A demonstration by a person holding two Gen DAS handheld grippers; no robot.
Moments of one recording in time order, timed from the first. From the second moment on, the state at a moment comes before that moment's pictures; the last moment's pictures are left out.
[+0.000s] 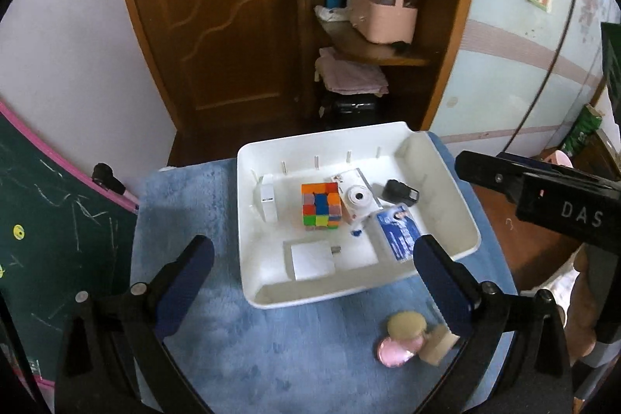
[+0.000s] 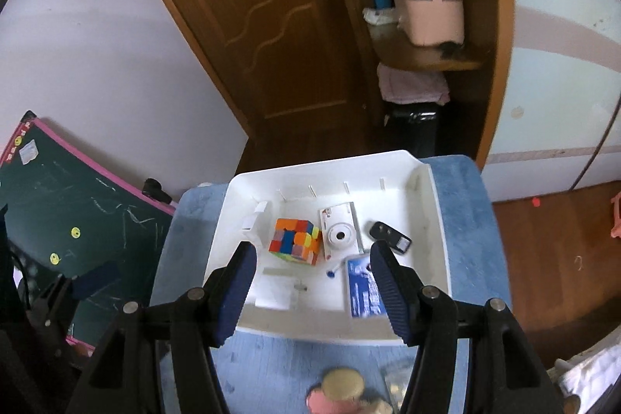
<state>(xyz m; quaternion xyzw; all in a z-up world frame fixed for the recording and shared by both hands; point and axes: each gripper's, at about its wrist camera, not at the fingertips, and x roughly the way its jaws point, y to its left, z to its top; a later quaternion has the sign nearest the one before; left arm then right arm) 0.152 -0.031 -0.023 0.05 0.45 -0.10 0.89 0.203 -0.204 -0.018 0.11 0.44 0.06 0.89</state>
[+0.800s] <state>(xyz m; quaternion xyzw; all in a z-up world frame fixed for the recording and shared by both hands) 0.044 0.014 0.017 0.10 0.41 -0.17 0.89 0.014 -0.168 0.014 0.10 0.39 -0.05 0.91</state>
